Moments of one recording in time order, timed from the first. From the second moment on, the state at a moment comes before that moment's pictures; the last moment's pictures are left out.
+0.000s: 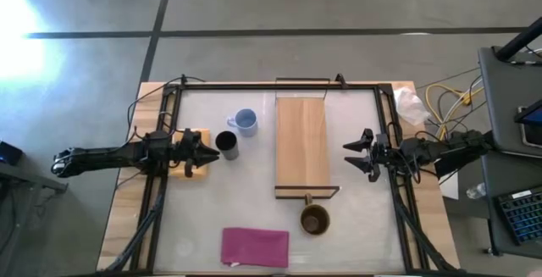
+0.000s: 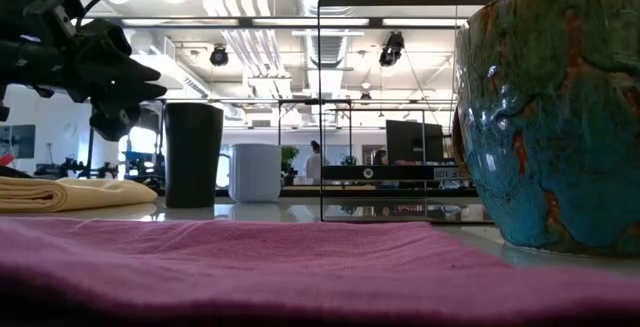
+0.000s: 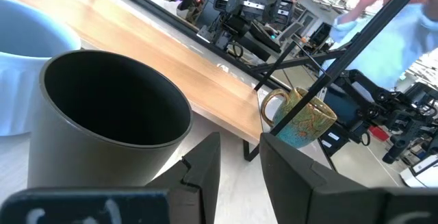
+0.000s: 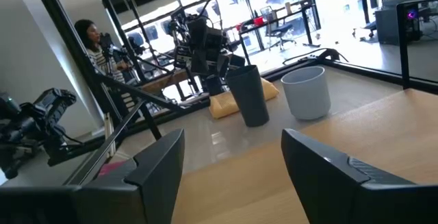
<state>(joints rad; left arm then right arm) 0.14 0.22 0.01 0.04 0.15 -0.54 0.24 0.03 0.01 0.06 0.31 0.34</state>
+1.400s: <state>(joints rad) 0.14 0.22 0.01 0.04 0.15 -0.54 0.24 0.07 0.01 0.32 0.29 0.68</state>
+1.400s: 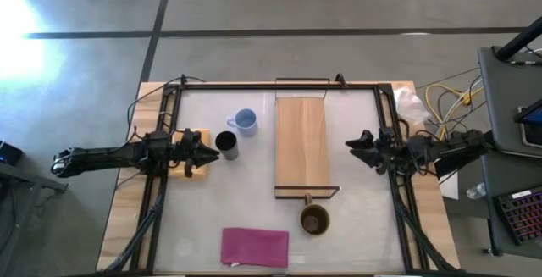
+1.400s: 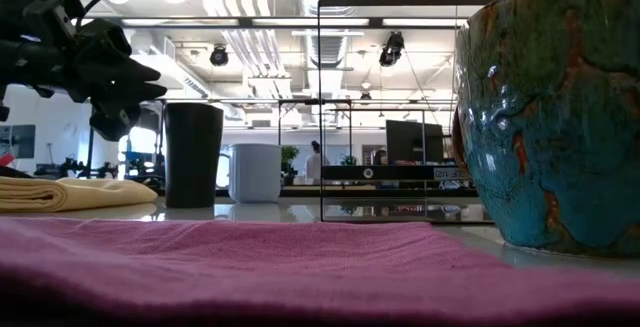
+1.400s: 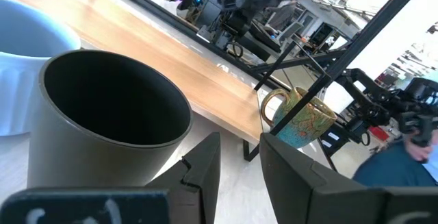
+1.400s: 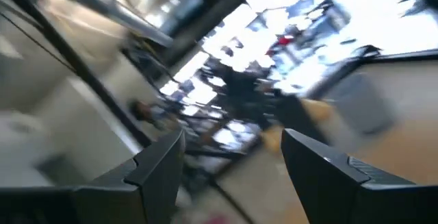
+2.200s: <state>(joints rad) 0.14 0.22 0.01 0.04 0.15 -0.54 0.23 0.61 0.56 0.52 0.35 0.73</state>
